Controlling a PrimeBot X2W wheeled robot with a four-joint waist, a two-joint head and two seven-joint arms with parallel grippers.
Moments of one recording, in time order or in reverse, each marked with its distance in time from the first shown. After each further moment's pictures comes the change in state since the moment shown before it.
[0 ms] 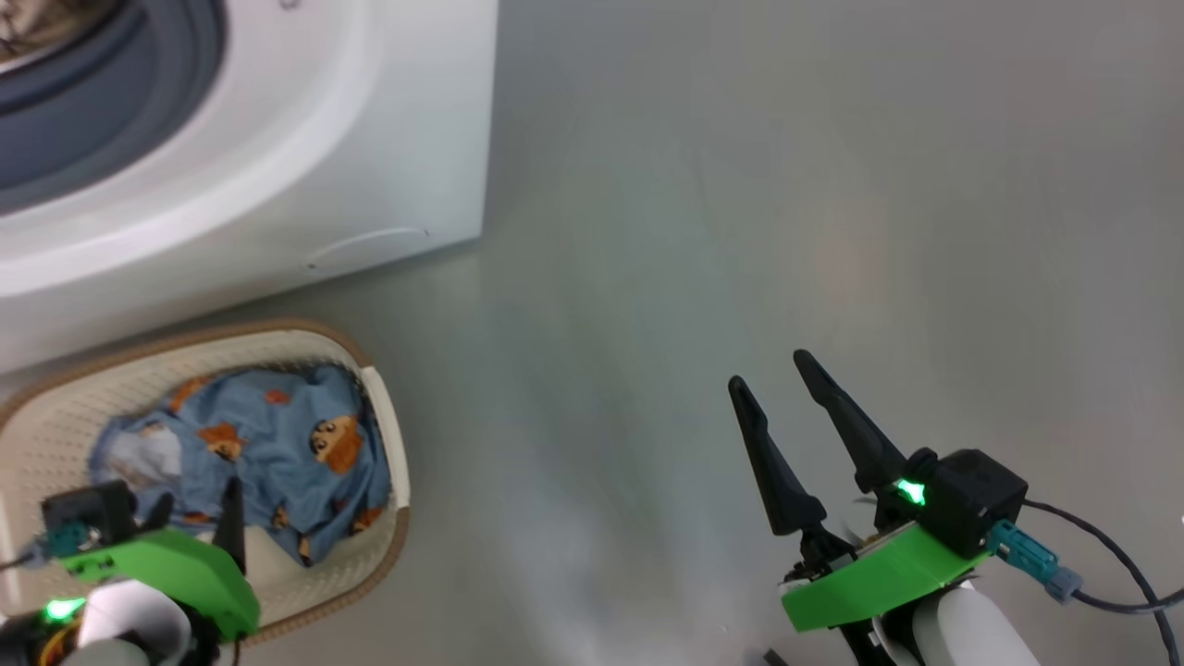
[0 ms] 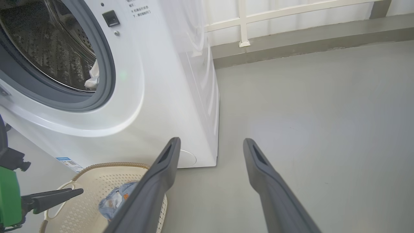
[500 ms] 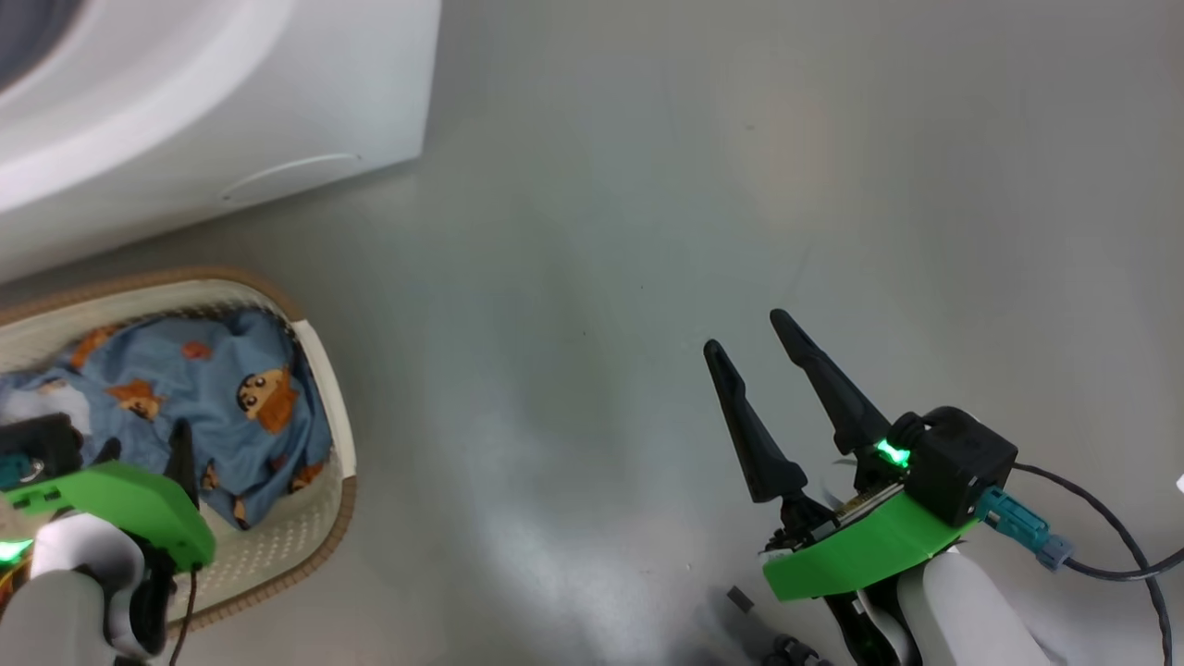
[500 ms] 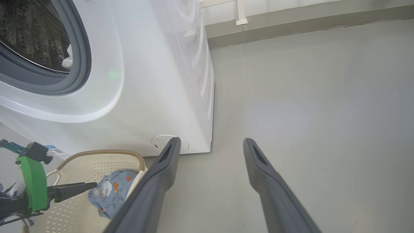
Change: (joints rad) left arm -0.172 0.053 0.014 0.153 -0.010 0.010 0.005; right arm -0.075 0.001 0.039 -0.003 0.021 0.000 0.000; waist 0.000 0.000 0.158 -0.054
